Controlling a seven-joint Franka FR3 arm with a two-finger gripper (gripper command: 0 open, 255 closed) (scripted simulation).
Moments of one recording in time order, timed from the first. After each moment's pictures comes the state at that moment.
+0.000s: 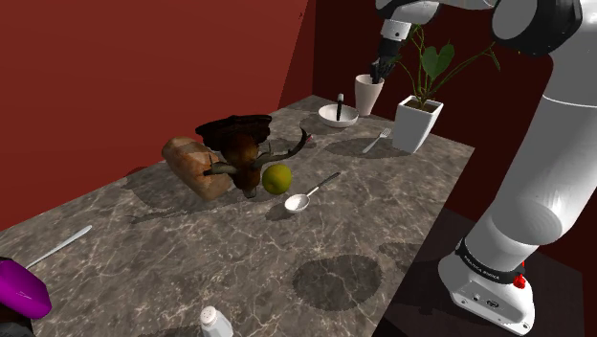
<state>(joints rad) -0.16 0.17 -0.48 -1.68 0.24 1.83 -0.53</state>
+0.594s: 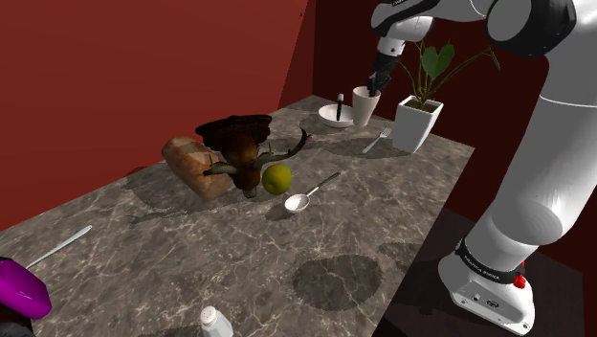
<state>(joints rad) -0.15 0.19 -0.48 -1.77 0.26 1.94 -0.55</state>
